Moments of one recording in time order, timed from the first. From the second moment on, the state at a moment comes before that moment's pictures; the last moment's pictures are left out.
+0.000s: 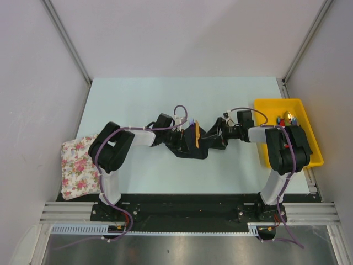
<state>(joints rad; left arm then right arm) -0.55 1.94 1.00 0.08 0.66 -0.43 0.17 1.82 0.87 0.09 -1.05 0.84</state>
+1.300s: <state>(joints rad) -0.55 1.95 1.00 0.09 0.67 -0.43 0.40 1.95 1.10 -0.20 -0.79 0.56</state>
